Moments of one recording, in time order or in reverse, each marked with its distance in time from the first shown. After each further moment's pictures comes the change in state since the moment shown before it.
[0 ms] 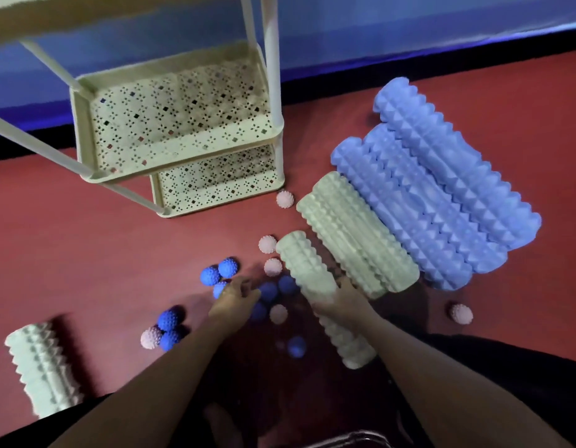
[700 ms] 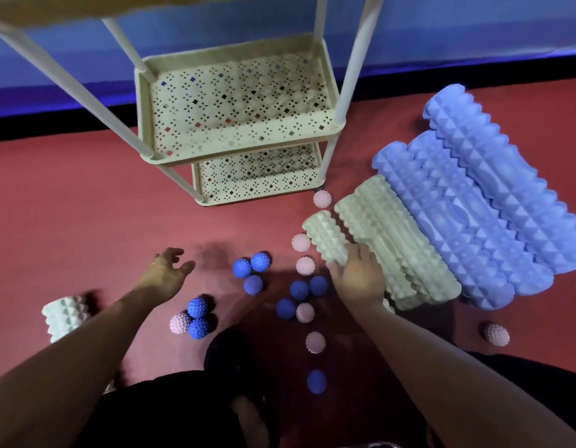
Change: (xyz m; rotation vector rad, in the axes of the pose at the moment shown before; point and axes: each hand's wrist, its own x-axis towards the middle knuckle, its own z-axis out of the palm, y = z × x) left_hand 0.014 -0.069 -0.175 0.062 0.237 -0.085; right_hand 0.015 -0.081 0.035 -0.610 0.465 -0.251
